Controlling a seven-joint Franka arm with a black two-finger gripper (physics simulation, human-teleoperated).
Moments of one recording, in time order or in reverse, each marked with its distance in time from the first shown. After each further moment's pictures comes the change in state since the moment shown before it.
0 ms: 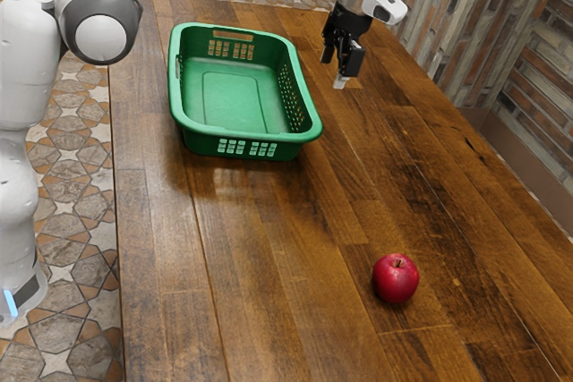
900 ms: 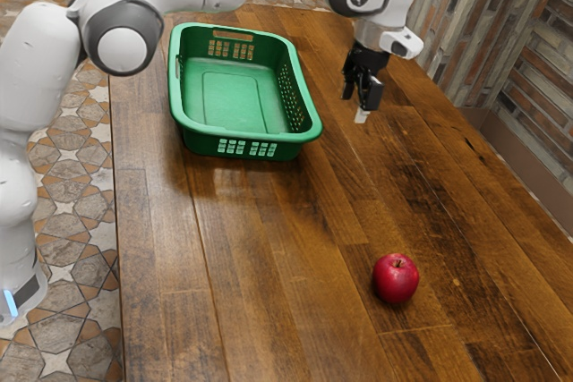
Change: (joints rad) arm -0.028 0.123 -0.023 0.007 -0.055 0.146 -0.013
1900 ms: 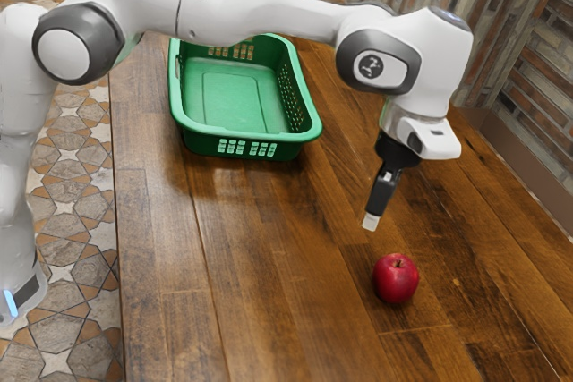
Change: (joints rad) arm -0.337 -0.064 -0.107 -0.128 -0.082 0.062 0.181
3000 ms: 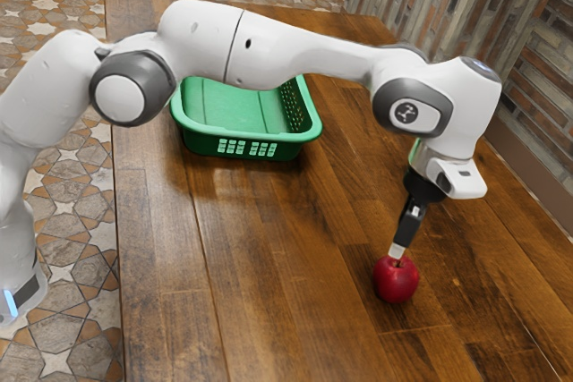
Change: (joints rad) arm -0.074 0.228 0.073 0.205 0.062 -0.021 0.009
